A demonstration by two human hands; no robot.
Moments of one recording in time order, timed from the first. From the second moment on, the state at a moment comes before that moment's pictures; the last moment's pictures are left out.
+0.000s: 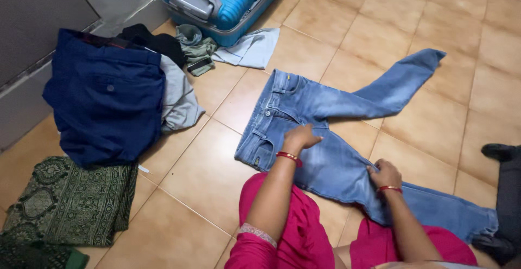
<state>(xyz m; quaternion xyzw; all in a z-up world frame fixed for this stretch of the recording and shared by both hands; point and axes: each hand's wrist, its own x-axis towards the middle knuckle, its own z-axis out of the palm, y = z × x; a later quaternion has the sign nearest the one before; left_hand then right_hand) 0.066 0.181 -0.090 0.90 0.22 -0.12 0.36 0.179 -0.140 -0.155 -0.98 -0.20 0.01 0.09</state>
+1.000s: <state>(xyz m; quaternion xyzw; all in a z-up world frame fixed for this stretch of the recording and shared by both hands) 0.098 0.192 -0.141 0.85 0.33 -0.32 0.26 0.412 0.096 -0.133 -0.89 -0.31 0.24 0.24</state>
